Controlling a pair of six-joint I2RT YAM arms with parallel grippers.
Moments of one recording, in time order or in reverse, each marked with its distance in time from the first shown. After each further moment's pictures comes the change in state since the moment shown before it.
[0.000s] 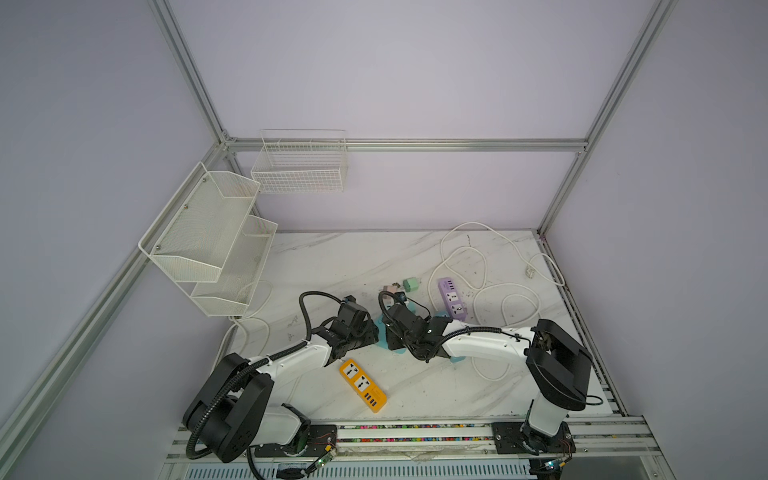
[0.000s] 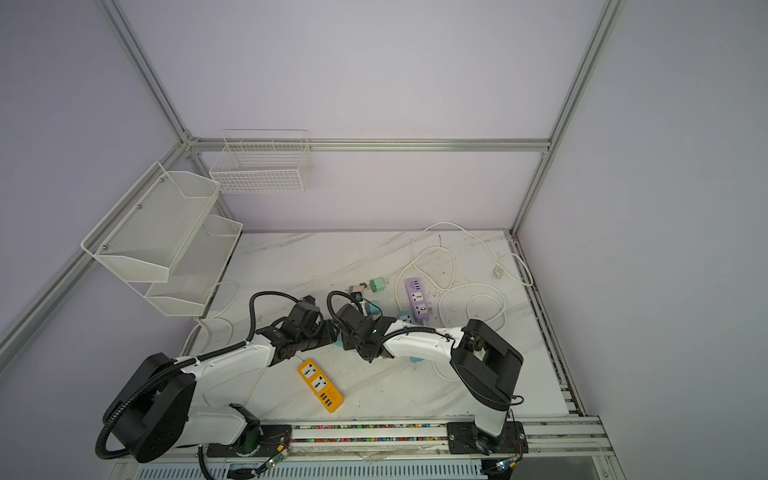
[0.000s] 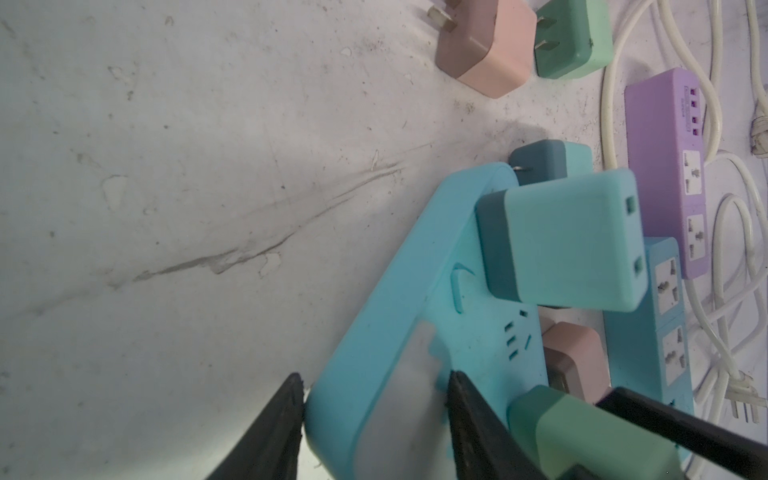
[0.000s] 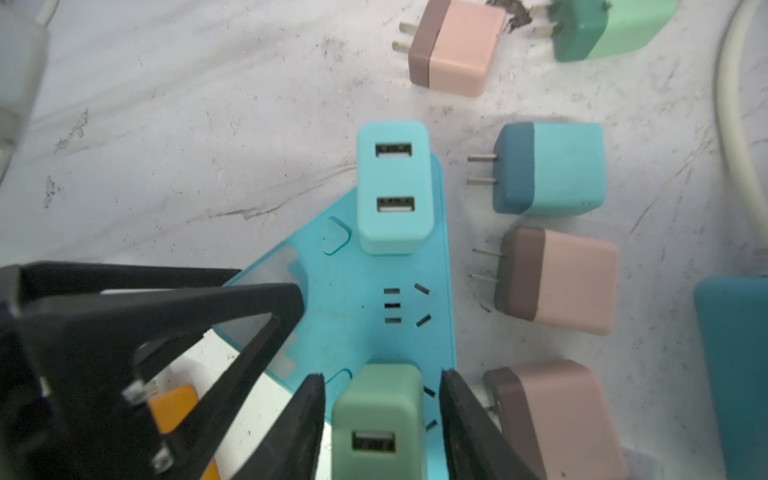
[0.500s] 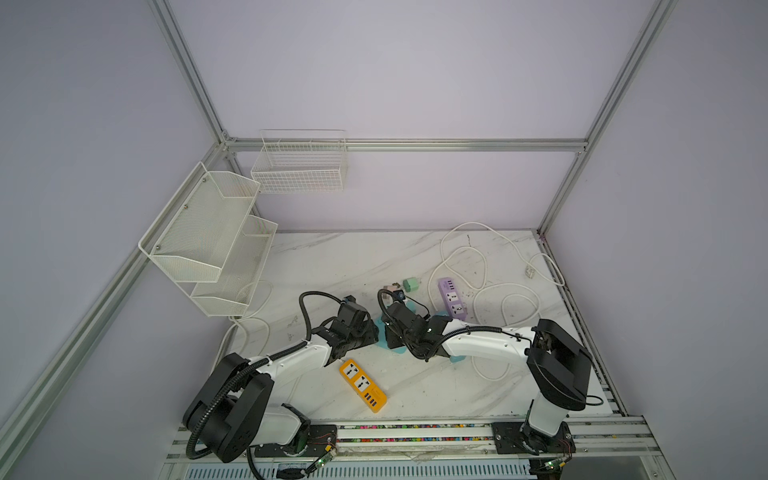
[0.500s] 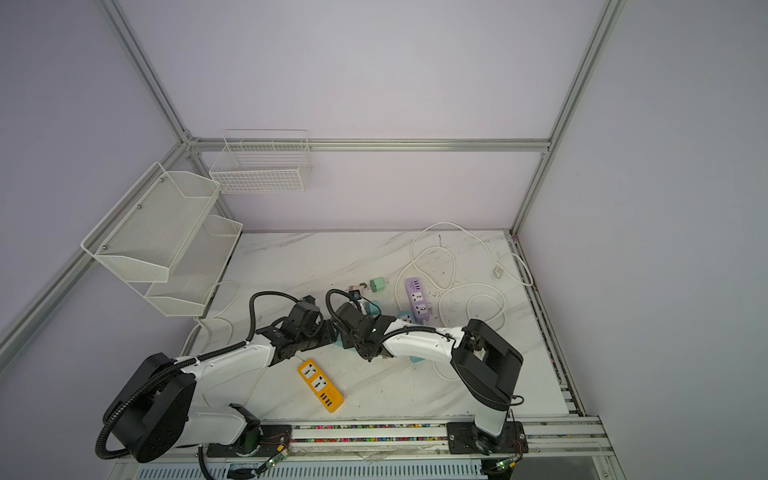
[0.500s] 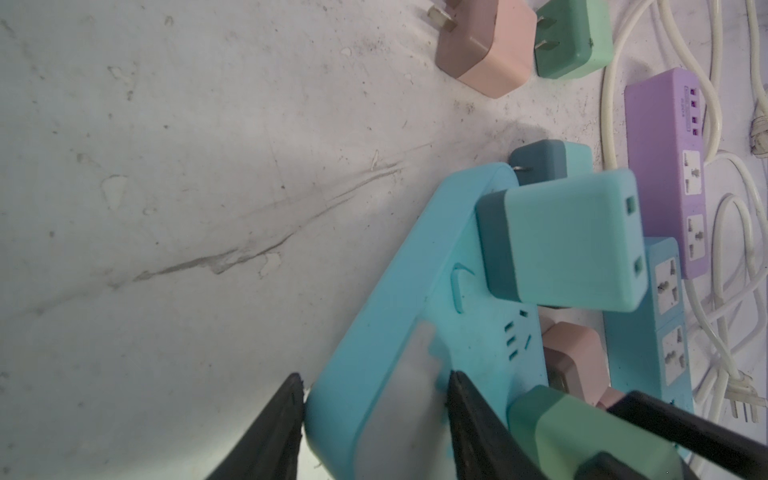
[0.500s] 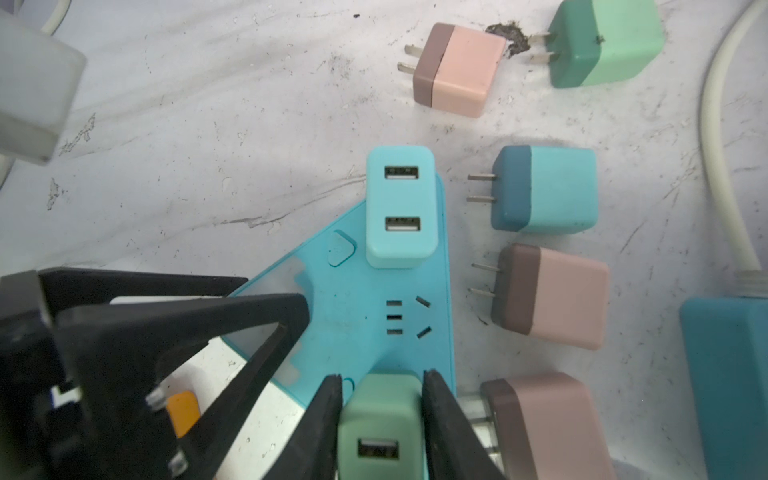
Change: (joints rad) left arm 0.000 0.001 0.000 0.000 0.001 0.000; right arm 0.000 -0.016 0.022 -0.002 0.033 -0.031
